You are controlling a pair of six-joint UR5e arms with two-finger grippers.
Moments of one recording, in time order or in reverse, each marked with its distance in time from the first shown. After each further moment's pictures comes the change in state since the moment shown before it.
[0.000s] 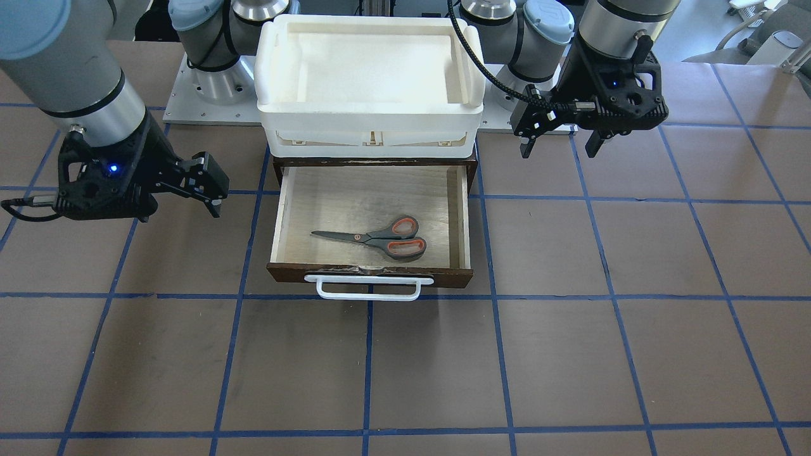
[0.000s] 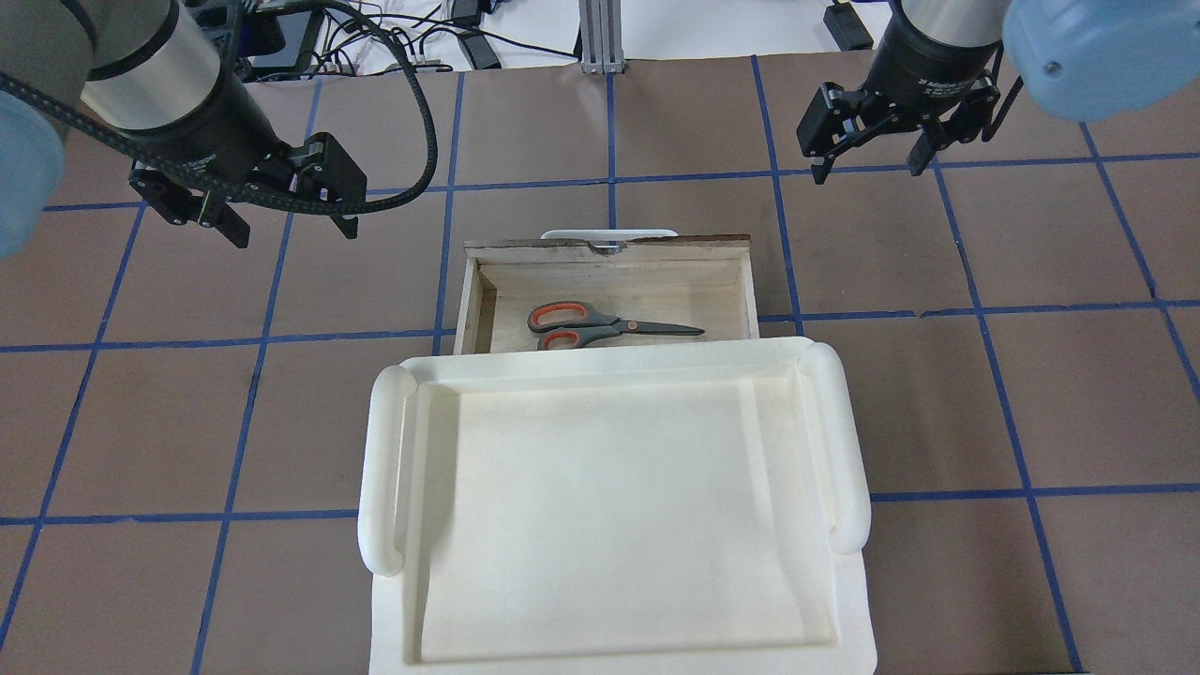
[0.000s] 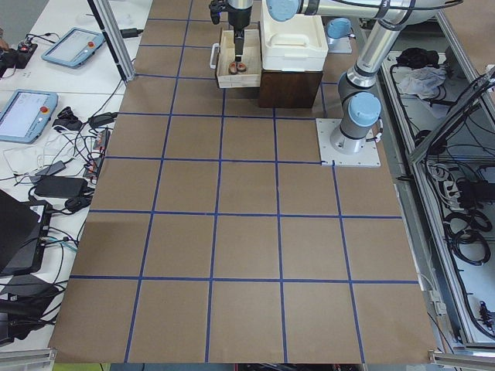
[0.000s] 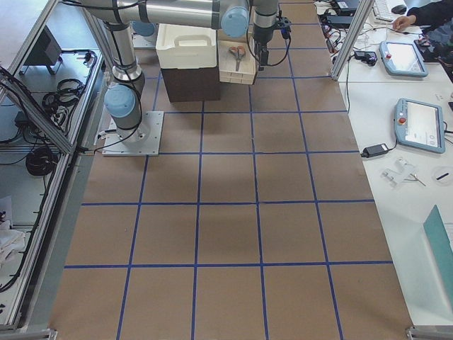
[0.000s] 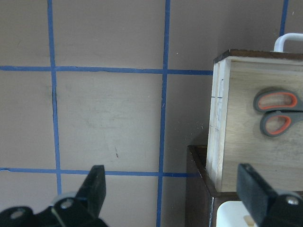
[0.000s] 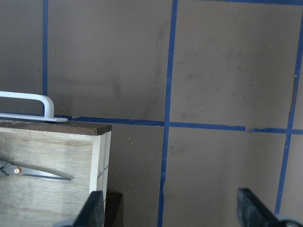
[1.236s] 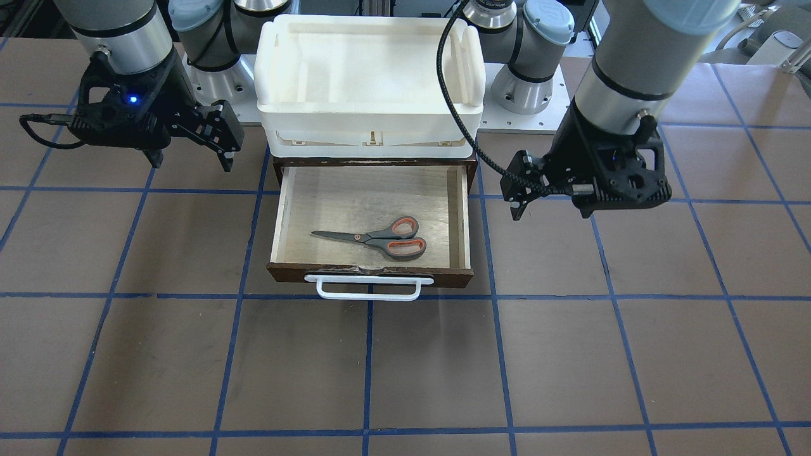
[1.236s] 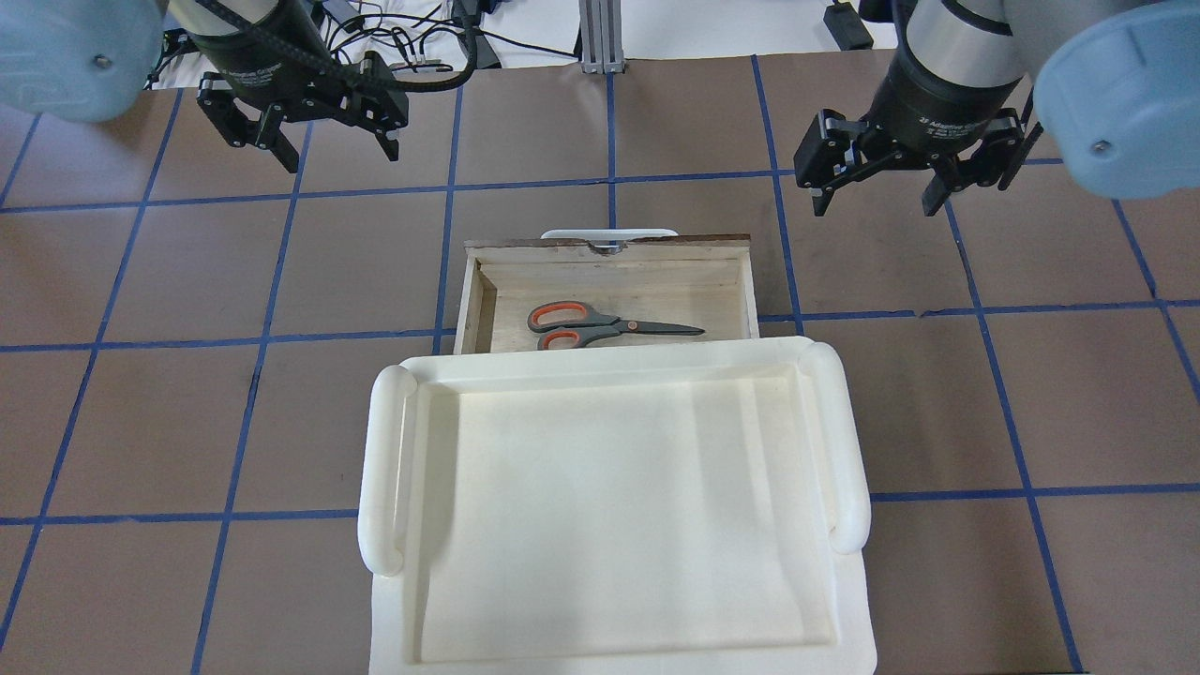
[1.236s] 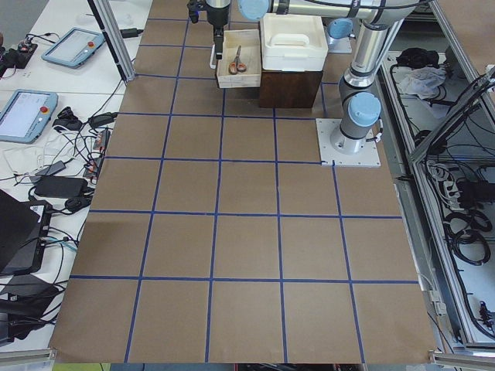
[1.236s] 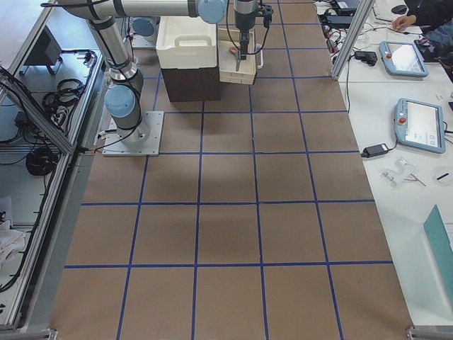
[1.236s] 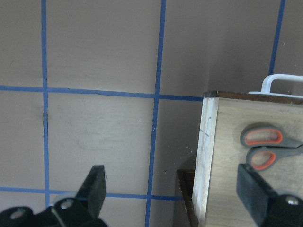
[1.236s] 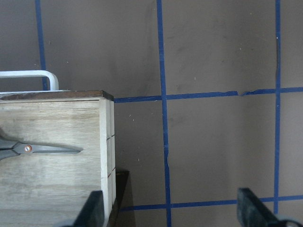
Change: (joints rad) left arm -0.045 -0.252 0.217 0.036 -0.016 -0.068; right arm 0.049 -0.117 0.073 0.013 -0.071 0.110
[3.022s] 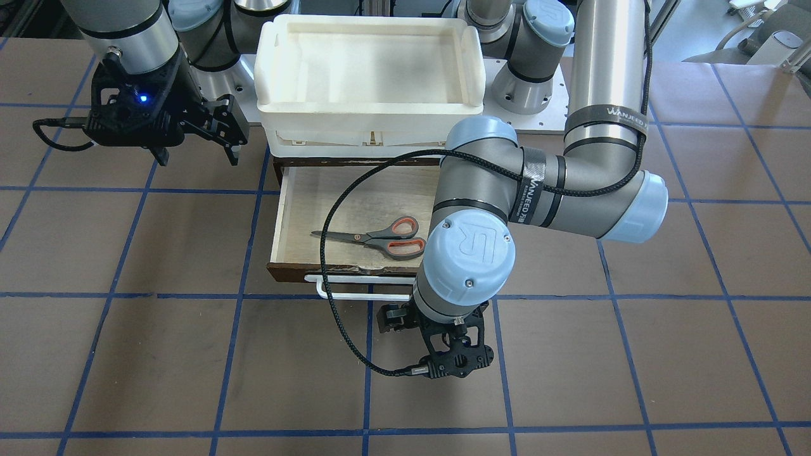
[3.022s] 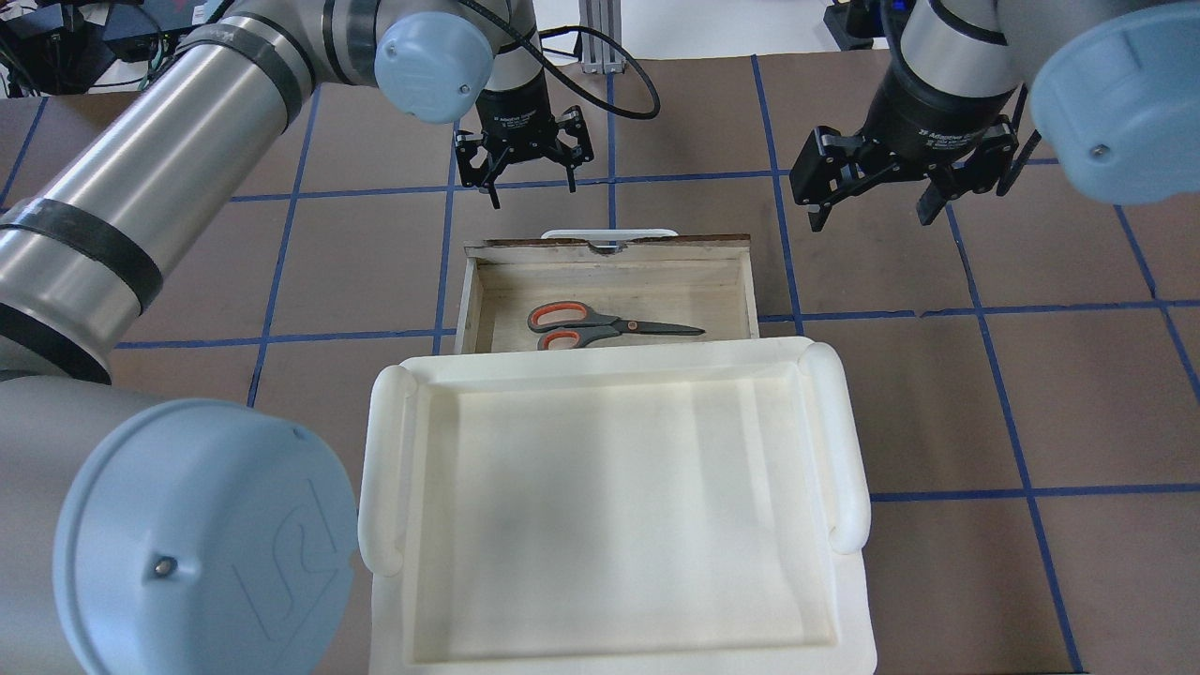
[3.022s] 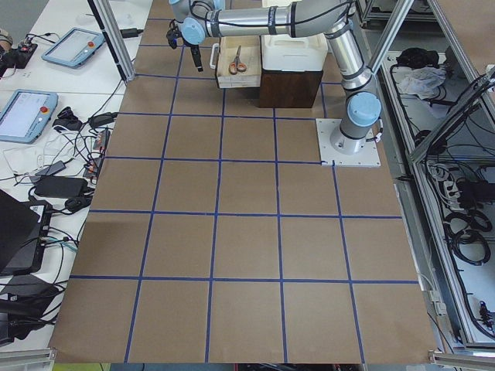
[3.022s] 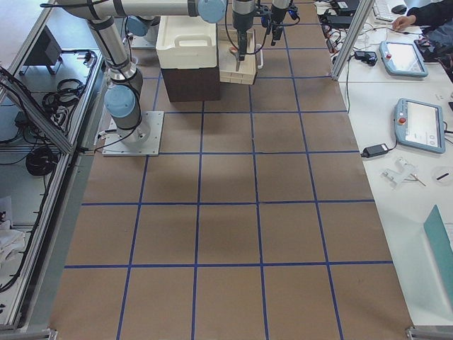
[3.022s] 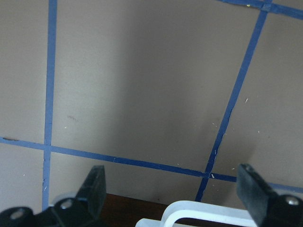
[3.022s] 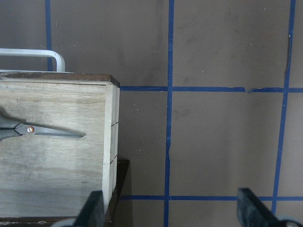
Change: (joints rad) left arm -0.187 -0.432 0.212 0.040 -0.033 -0.327; right arm 0.002 -0.005 0.004 0.031 0.032 -0.062
